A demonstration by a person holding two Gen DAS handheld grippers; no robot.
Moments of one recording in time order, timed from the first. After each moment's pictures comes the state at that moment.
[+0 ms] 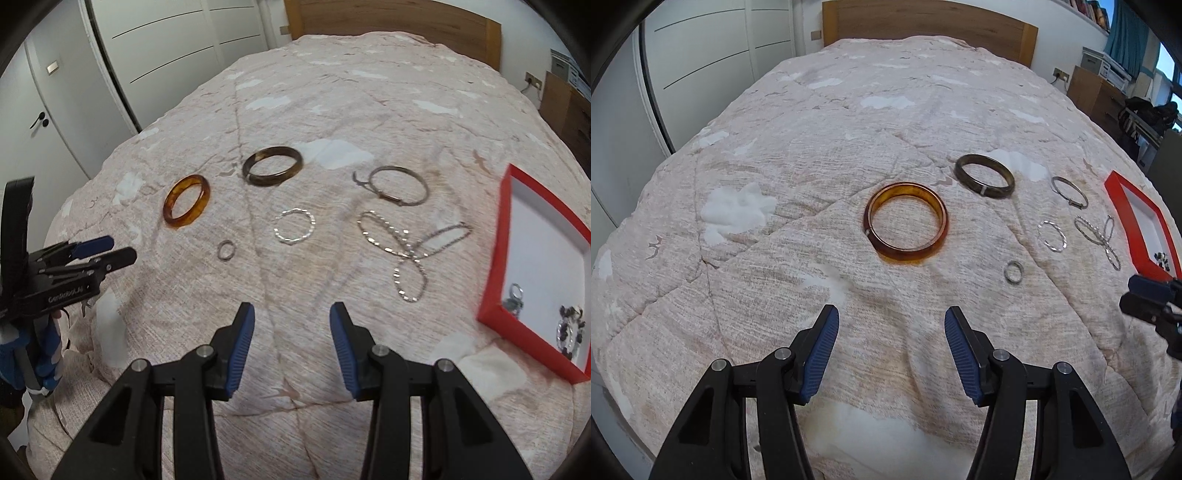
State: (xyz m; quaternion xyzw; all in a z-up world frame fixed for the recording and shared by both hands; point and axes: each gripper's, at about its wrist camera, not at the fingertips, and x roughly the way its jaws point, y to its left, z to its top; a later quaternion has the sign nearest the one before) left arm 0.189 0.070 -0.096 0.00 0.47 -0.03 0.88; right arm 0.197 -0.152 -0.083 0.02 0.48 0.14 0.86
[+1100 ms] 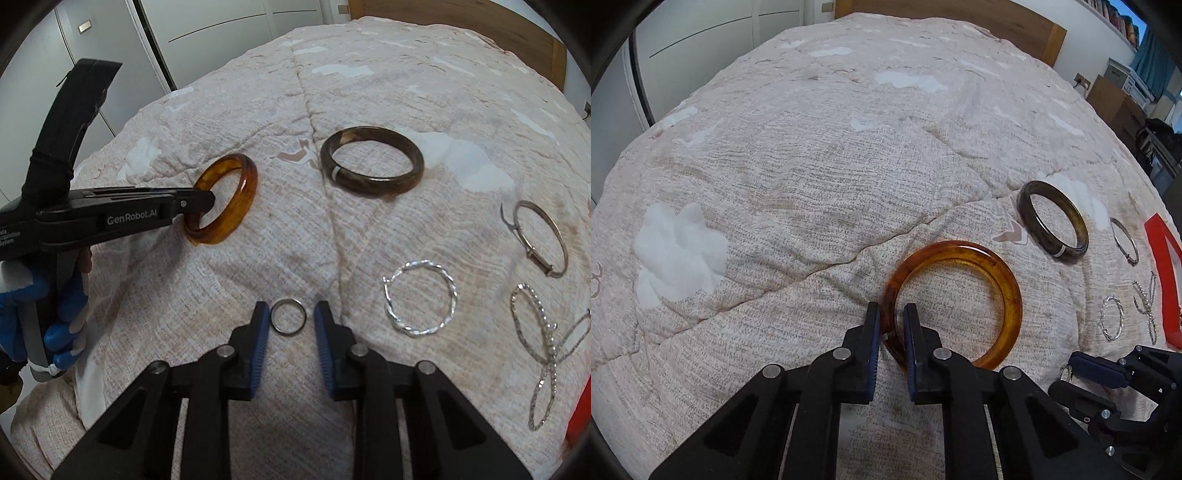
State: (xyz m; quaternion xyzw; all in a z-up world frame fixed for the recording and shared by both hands) left arm 0.289 0.090 -0.138 -0.04 0.50 -0.03 0.86; right arm 0.276 -0.065 -0.139 -0.02 0.50 0.22 0.83
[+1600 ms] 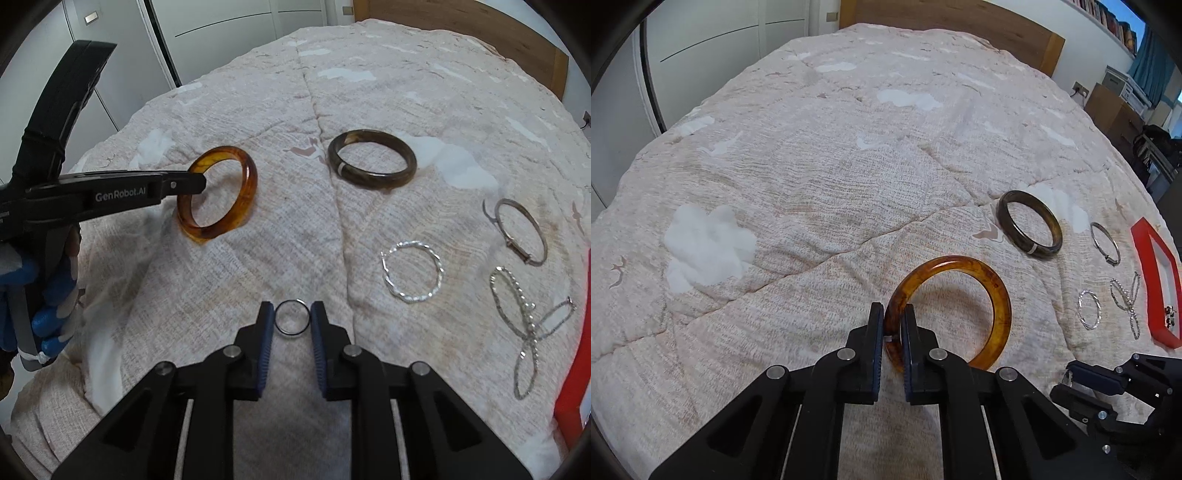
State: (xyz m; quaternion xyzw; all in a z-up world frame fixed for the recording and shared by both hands) left arm 0.261 0.092 -0.109 -0.05 0.49 -0.02 0.87; right arm 0.247 -0.071 -0.118 -0.04 0.50 0.22 0.83
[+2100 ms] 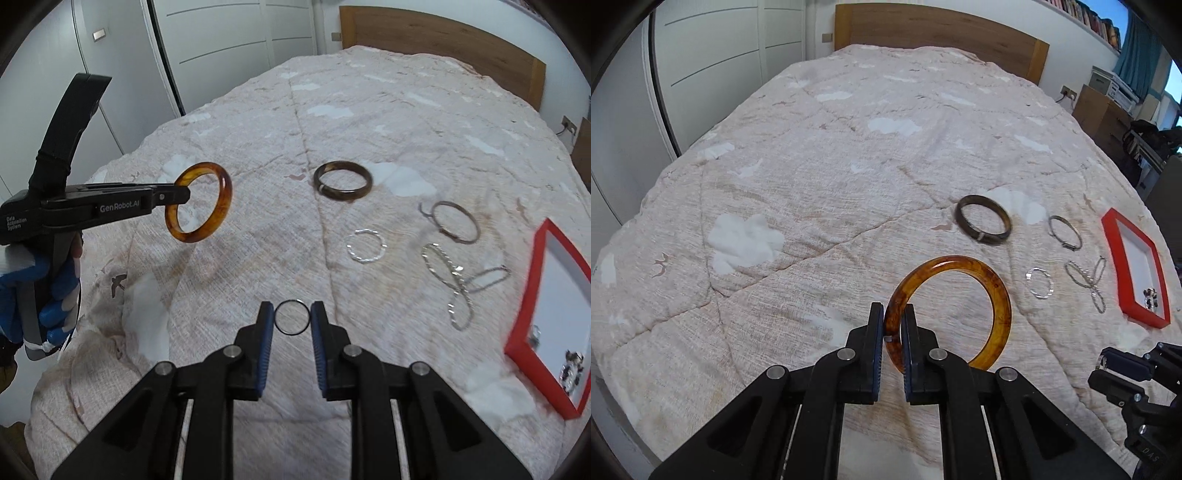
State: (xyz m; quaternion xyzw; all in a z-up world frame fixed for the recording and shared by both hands) left arm 0.205 0.069 -0.056 -0.02 0.46 -0.02 0.89; right arm 0.177 -0.110 -0.056 -0.03 0.46 0.20 0.86
